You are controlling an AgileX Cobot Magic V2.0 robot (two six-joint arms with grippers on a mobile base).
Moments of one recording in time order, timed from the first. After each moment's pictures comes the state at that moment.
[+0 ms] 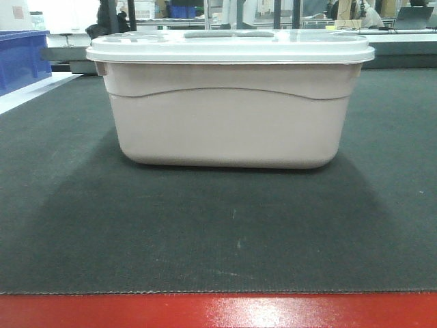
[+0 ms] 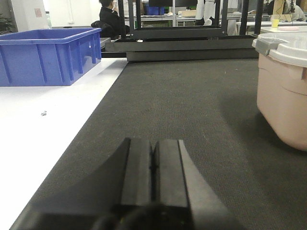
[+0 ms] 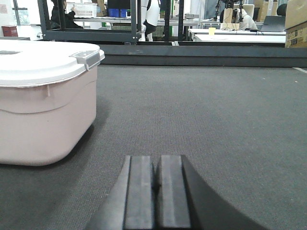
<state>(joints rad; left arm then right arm) -0.02 -0.01 0.03 -0.04 0.02 0.09 0.00 -0.01 0.03 0.07 0.05 -0.02</state>
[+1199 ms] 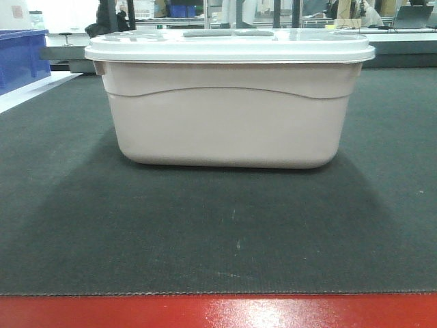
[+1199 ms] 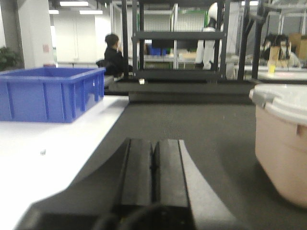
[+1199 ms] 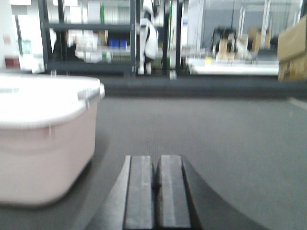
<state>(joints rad) -0.02 -0.01 0.03 -0.08 -0.17 0.09 0.00 -0.01 0.02 0.07 -0.11 -0.02</state>
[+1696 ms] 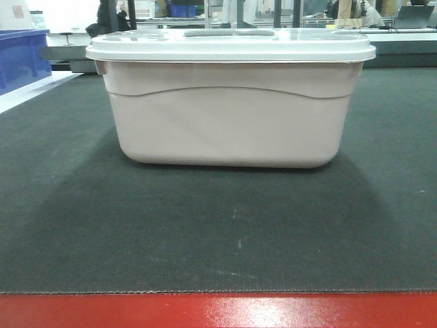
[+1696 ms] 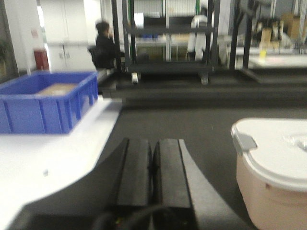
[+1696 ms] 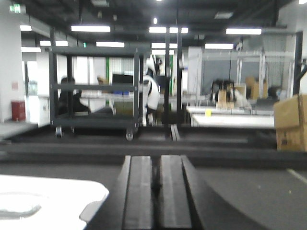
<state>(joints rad) -0.02 0.29 -0.64 -0.07 0.37 0.09 0.00 0.29 -0.52 0.07 0.04 -0.02</state>
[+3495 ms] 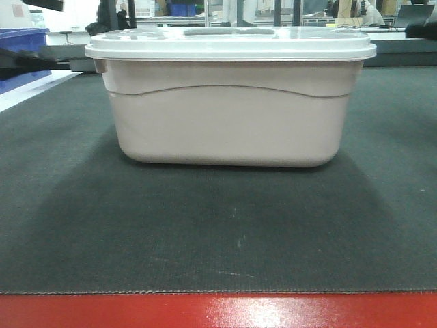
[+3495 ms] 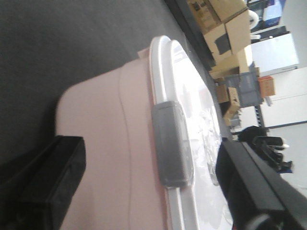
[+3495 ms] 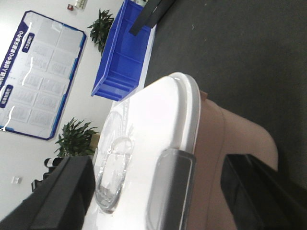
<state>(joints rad) 0.19 1.97 -1.40 -1.56 1.18 0.83 -0.36 1.83 -1.28 1.60 1.15 -0.86</state>
